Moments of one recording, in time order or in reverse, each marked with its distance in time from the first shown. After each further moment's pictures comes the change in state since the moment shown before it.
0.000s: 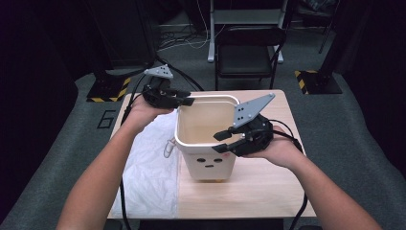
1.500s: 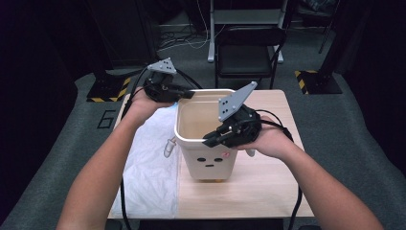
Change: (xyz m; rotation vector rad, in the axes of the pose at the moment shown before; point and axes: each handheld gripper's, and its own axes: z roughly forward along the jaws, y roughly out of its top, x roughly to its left) left arm -0.003 0.021 -0.005 0.020 0.053 0.111; right arm -0.005 0.032 0.009 0.065 0.087 -0.041
